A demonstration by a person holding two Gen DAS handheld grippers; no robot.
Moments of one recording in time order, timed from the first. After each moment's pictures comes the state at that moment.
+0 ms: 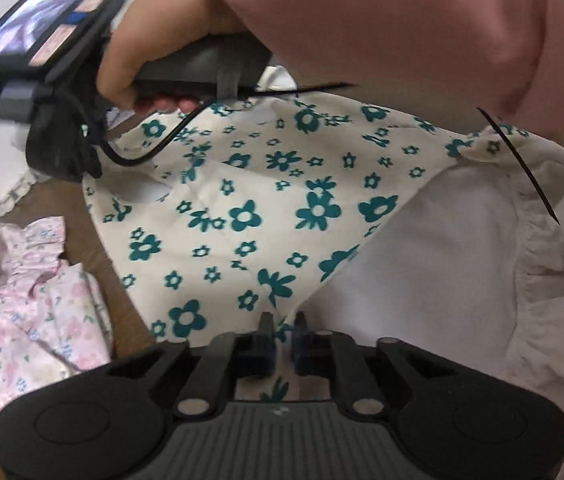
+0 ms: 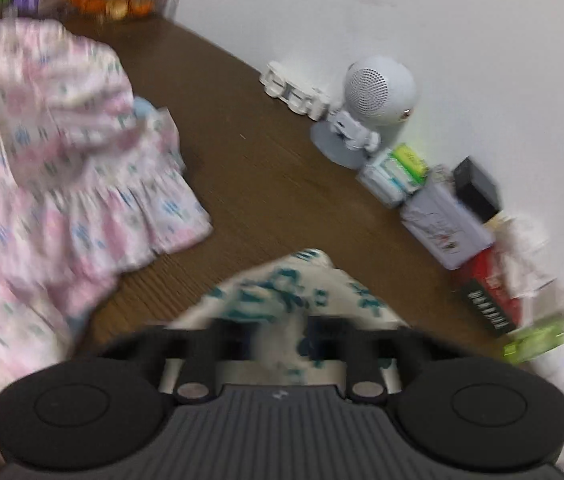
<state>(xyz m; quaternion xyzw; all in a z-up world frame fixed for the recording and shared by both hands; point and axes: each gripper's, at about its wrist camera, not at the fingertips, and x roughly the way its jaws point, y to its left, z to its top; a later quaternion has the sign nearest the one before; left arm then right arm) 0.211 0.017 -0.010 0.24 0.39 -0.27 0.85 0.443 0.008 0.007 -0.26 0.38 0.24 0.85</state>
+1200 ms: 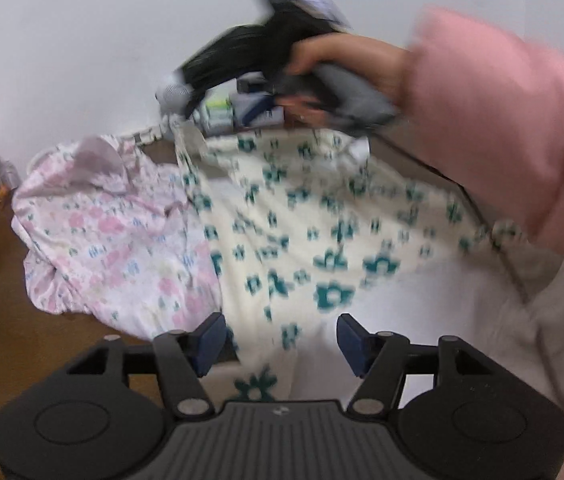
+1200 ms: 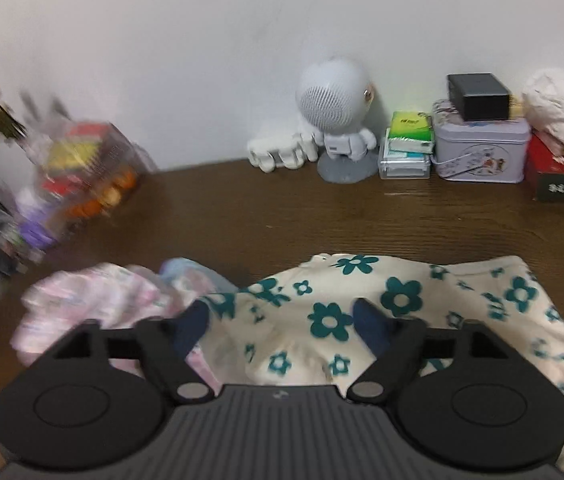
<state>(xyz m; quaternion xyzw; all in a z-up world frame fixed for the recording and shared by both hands) 0.165 0.095 0.034 0.06 0.36 -0.15 0.92 0.466 -0.051 0.031 0.09 0.42 0.28 0.86</state>
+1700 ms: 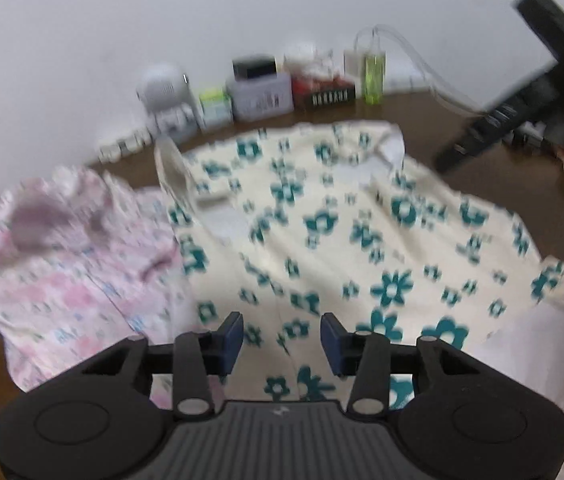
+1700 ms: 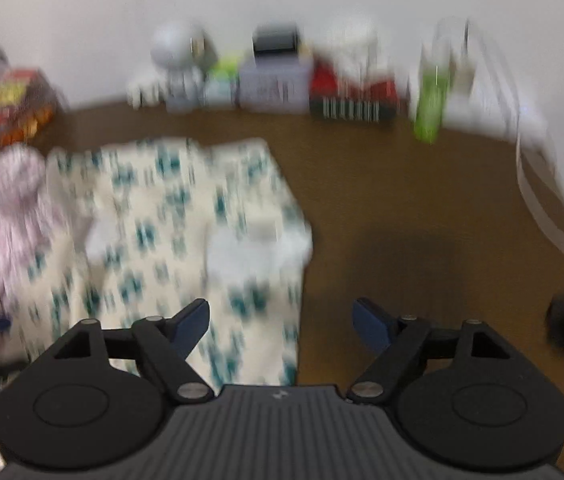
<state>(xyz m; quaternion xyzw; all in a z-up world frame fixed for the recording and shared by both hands) 0.267 0.052 0.000 0.12 0.41 -0.13 0.90 0.393 -0.219 -0.003 -0.02 0.49 0.18 0.85</state>
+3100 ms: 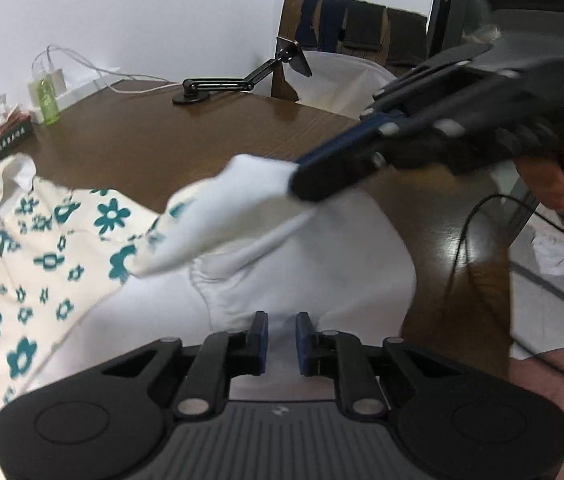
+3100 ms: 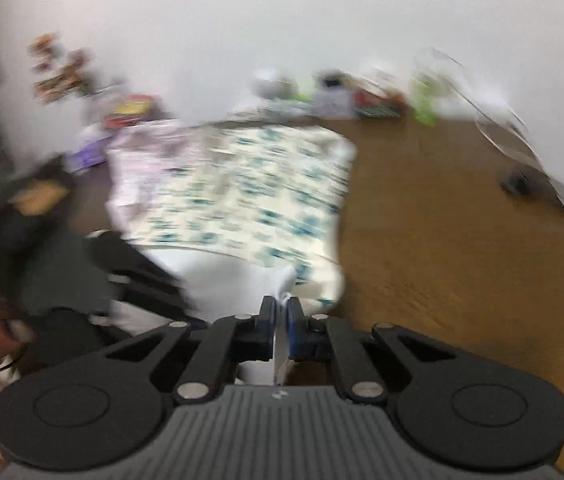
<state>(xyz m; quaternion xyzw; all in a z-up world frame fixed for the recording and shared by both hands) 0.147 -0.112 -0.026 0.17 0.38 -0.45 0.79 0.122 -0.303 0.023 -0.01 0.34 0.31 0.89</state>
